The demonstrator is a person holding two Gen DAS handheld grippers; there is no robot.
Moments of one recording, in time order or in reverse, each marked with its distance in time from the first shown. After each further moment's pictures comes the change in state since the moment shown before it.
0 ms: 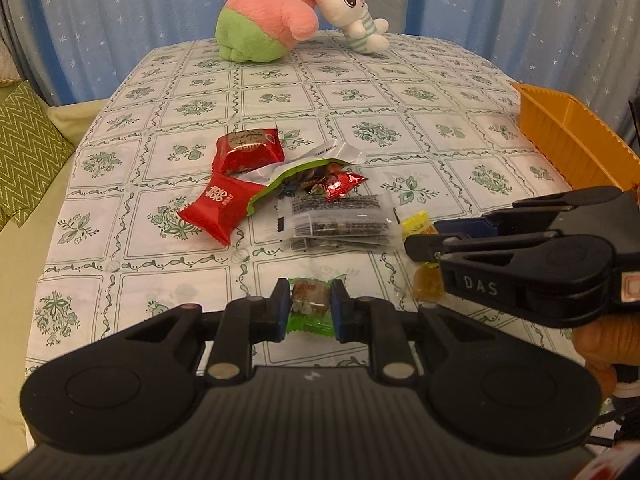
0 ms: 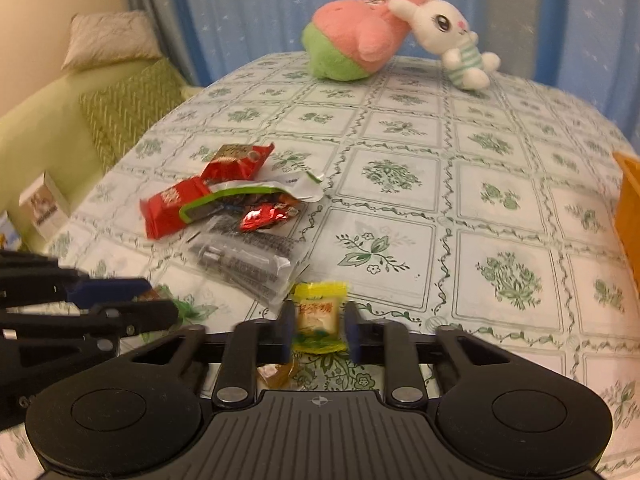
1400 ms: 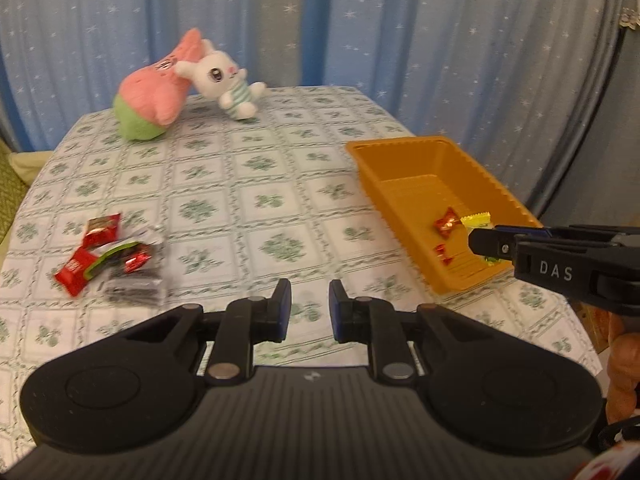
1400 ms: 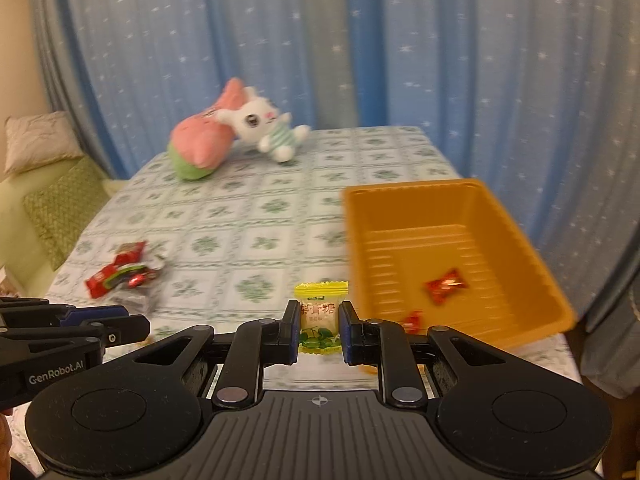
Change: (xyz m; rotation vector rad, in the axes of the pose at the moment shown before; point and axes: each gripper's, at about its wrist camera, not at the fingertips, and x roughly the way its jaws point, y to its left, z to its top) left arm -0.089 -0.197 0.046 0.037 -0.099 -0.110; right arm -0.225 -0.144 -0.037 0.228 -0.174 -0.199
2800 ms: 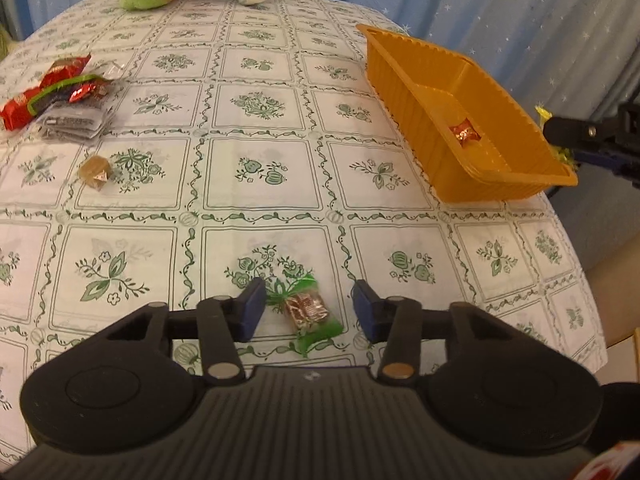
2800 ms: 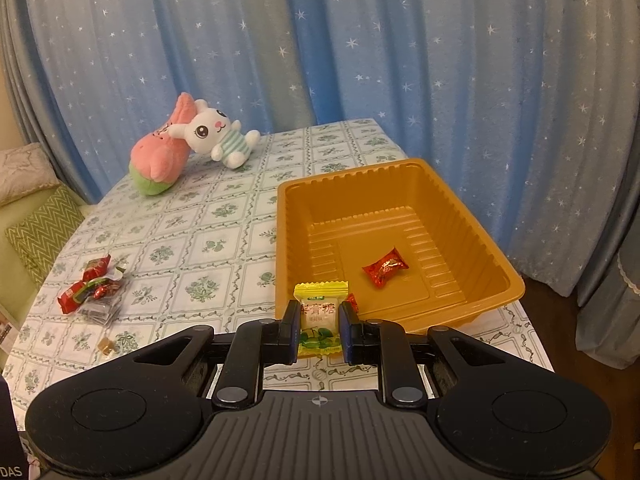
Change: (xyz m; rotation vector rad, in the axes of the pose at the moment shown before) left arm 0.071 -0.018 -0.091 -0.180 0.173 -0.007; right arm -0.007 -0.058 -0.017 0.096 -0.019 -0.021
